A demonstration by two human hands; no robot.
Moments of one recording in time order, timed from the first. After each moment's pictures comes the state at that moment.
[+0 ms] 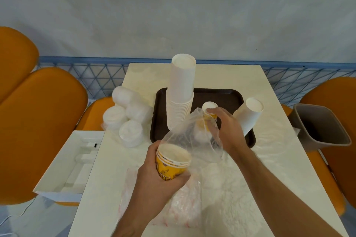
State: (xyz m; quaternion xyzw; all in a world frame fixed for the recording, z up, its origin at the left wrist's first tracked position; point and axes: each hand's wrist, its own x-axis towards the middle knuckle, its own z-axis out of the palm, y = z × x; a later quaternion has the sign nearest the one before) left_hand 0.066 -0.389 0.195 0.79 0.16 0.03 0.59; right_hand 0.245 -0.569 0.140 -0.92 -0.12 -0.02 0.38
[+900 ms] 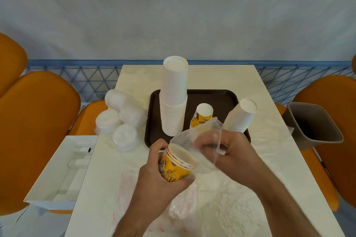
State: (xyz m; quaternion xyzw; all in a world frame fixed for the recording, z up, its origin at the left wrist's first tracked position) left_hand 0.080 -0.397 0.196 0.82 0.12 0.00 0.56; right_hand 0.166 -0.581 0.228 -0.83 -0.25 0.07 0.50
